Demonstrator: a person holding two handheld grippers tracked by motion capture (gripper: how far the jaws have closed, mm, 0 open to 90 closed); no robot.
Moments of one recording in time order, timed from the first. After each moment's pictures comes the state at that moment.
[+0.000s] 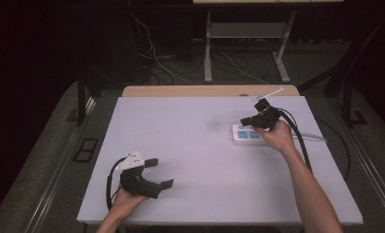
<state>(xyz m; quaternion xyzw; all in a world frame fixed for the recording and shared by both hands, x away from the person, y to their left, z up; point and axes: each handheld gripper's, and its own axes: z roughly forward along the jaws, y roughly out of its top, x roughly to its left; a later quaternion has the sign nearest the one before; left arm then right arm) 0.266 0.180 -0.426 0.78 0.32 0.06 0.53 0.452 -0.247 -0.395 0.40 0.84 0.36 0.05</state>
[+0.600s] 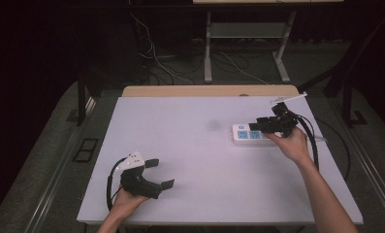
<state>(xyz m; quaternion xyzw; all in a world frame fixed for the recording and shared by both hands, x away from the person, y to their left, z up) 0.266 0.179 -0.426 0.78 0.32 0.06 0.53 0.409 -0.280 -0.375 0.44 0.80 0.41 0.06</state>
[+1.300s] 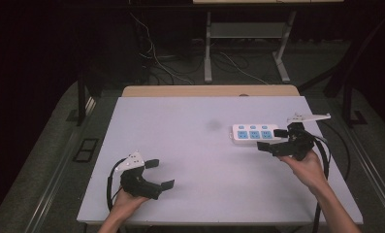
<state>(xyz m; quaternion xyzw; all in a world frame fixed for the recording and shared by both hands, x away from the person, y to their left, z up) 0.264 0.178 -0.425 0.78 0.32 0.06 0.54 0.330 -0.292 -0.366 0.44 0.77 0.46 0.07</state>
